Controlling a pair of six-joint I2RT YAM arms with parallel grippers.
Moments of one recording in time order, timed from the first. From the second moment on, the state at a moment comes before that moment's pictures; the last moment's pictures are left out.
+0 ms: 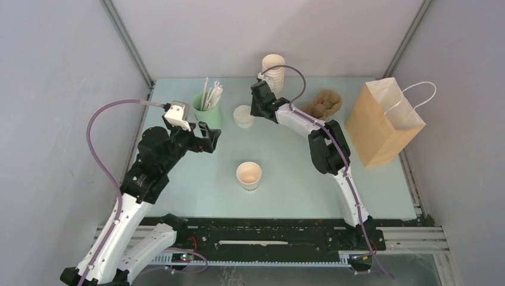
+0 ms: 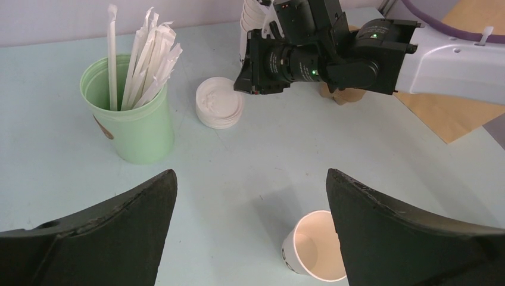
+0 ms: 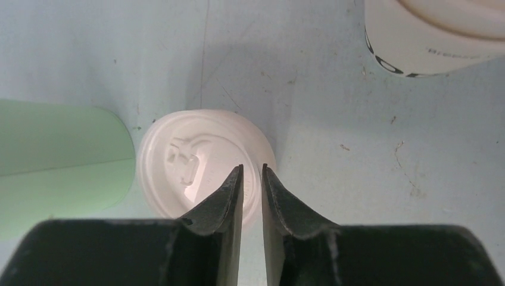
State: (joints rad) left arm -0.40 0.73 0.93 -0.37 0.04 -0.18; right arm 0.61 2.38 2.00 -0.31 0.18 0.55
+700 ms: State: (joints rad) left arm -0.40 0.73 0.93 -0.37 0.04 -0.18; right arm 0.61 2.39 2.07 -0.36 0.19 0.53
